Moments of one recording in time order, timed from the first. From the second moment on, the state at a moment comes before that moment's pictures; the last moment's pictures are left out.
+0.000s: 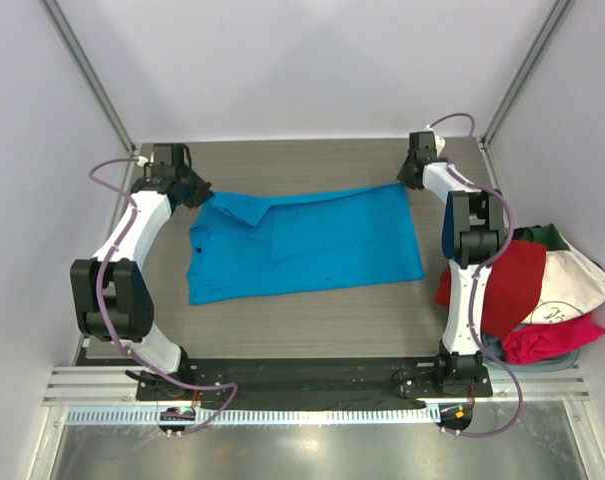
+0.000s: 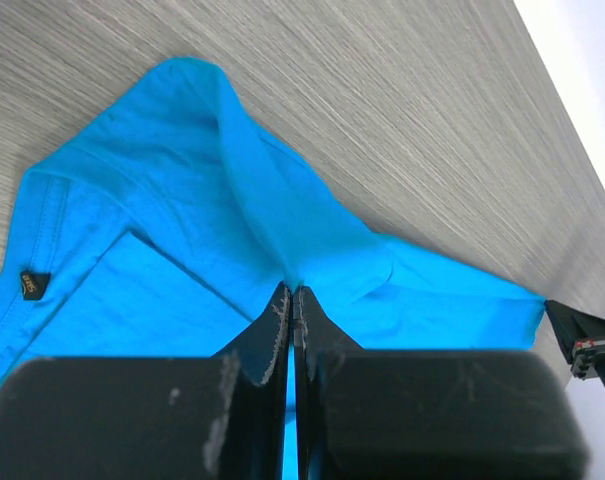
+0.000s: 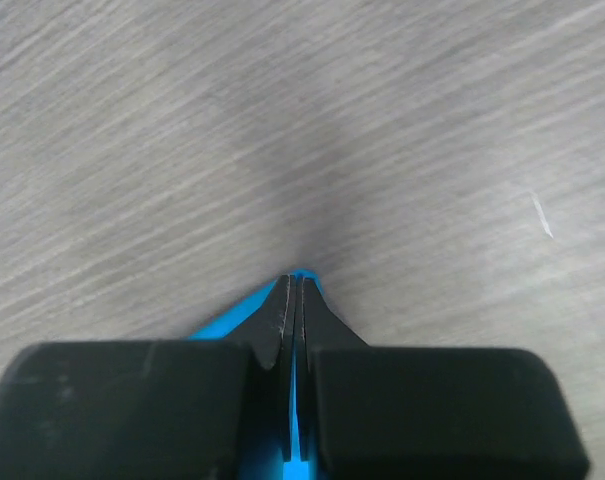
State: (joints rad) left arm -0.05 1.62 1.33 -0.49 0.02 -0.84; right arm 0.05 2.28 1.76 -0.30 0.14 0.48
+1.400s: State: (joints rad) left arm -0.05 1.30 1.05 -0.55 -0.01 -0.83; right arm 0.07 1.79 1.18 -0.09 0.20 0.50
